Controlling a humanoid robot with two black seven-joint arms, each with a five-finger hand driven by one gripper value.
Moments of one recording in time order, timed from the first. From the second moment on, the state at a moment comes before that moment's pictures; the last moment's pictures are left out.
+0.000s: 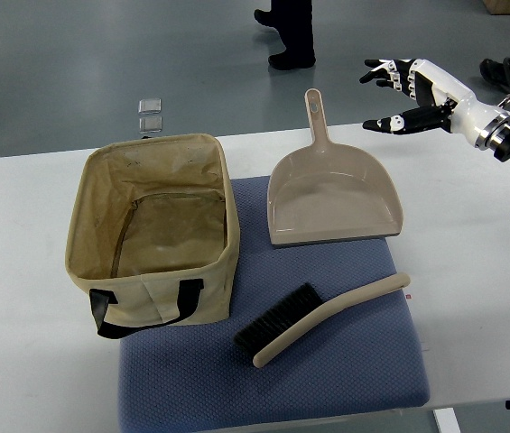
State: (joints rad) left arm 0.02 0.00 -0.21 -0.16 -0.07 -0.02 -0.03; right arm 0.99 -0.63 0.21 0.97 -0.59 0.07 0.54
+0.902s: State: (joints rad) left arm 0.02 0.00 -0.21 -0.16 -0.07 -0.02 -0.03; right arm 1.31 -0.77 -0.45 1.40 -1.14 -0.14 0.50
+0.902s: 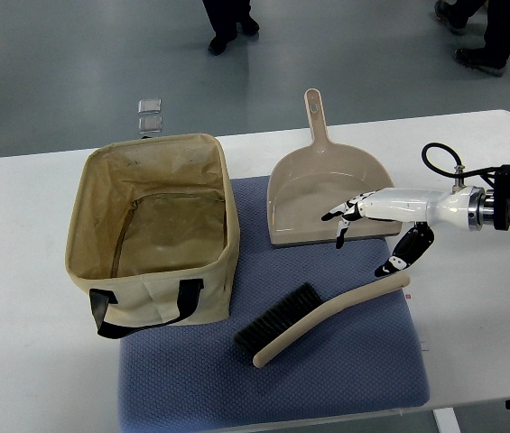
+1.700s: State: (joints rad) left arm 0.02 0.00 -0.21 -0.16 -0.07 -0.02 -0.03; right arm 1.20 -0.69 -0.47 1.37 -1.25 -0.24 0.43
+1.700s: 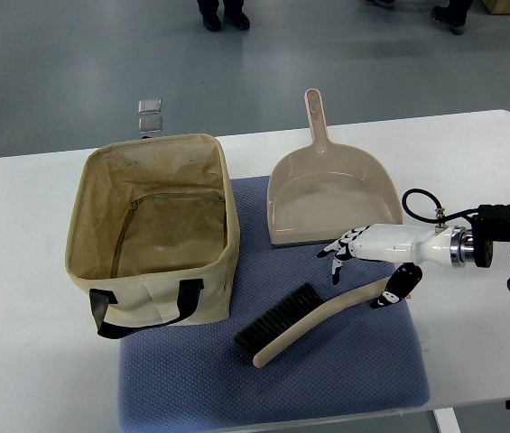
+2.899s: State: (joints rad) left arm 0.02 0.00 -0.21 -0.16 -0.07 -0.02 -0.03; right arm 1.16 -0.67 -0.47 1.33 -1.30 -0.27 0.41
